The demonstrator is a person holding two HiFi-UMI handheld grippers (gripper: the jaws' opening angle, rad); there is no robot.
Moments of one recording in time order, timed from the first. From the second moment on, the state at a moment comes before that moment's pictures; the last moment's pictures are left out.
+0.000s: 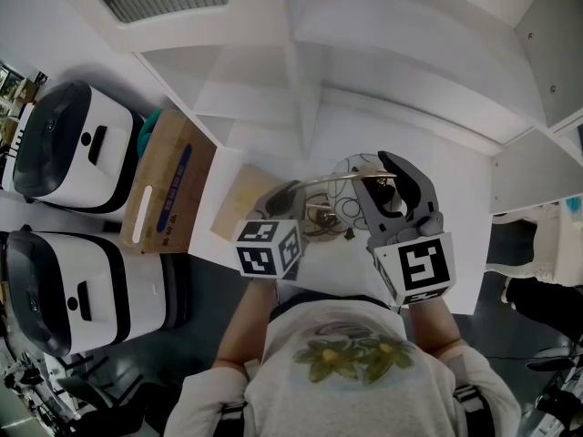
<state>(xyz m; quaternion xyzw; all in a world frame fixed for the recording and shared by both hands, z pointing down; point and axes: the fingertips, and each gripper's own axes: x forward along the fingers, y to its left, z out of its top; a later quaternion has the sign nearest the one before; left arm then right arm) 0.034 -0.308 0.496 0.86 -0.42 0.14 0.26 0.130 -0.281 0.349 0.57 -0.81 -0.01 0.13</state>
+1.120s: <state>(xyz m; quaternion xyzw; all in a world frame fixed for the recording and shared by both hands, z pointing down) 0.019 -0.302 0.498 0.86 -0.43 0.10 0.24 0.112 -0.274 0.348 0.59 -0.80 -0.03 0.13</state>
